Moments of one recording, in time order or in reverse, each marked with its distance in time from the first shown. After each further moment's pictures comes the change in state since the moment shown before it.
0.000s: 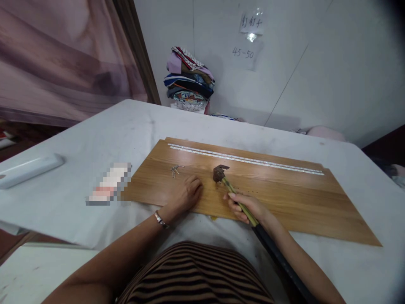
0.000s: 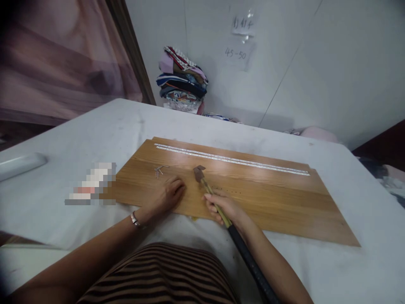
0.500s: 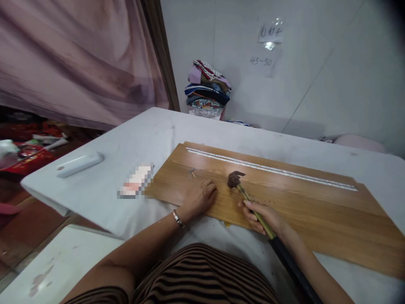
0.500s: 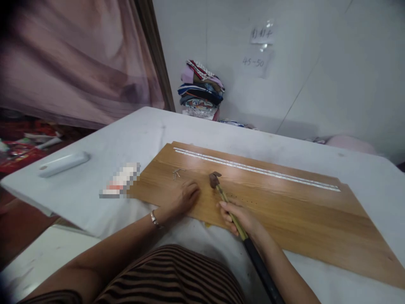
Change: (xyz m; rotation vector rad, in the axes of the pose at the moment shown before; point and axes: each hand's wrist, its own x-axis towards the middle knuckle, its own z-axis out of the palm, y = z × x) left_hand -0.002 0.012 -0.007 0.050 -0.047 -0.026; right_hand 0.003 0.008 -0.004 -0.017 0.000 -0.004
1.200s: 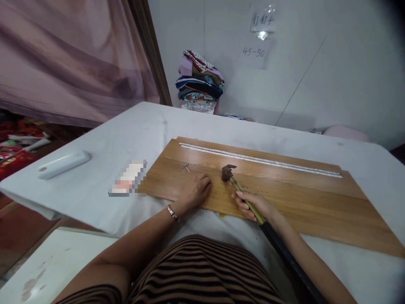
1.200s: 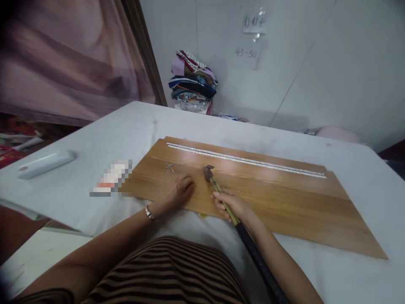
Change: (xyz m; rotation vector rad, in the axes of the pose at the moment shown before) left_hand 0.001 -0.011 0.010 -0.009 0.016 0.026; right_hand 0.005 0.000 0.000 0.022 0.022 0.025
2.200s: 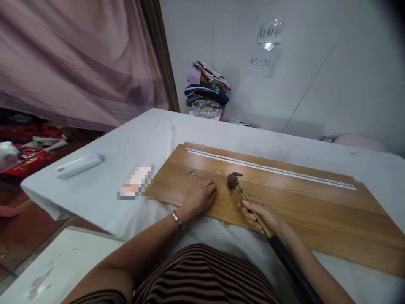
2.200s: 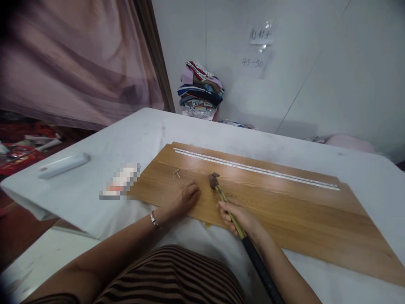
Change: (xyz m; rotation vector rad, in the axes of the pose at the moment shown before) left_hand -0.003 -0.001 0.003 -0.008 0.022 0.005; right_hand -0.004 -0.002 0.004 -0.070 0.021 0.008
